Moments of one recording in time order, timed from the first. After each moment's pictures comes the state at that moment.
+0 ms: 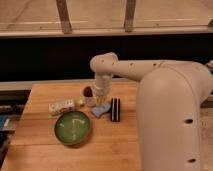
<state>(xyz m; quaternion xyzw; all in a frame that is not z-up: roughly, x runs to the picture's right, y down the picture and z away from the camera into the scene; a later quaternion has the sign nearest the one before) -0.044 0.093 0.802 -0.38 0.20 0.54 0.73</state>
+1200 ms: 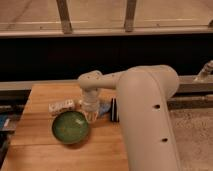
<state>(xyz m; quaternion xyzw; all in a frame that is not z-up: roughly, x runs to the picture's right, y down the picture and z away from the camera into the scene) -0.090 0.189 0.827 -0.43 0.25 0.50 0.71</state>
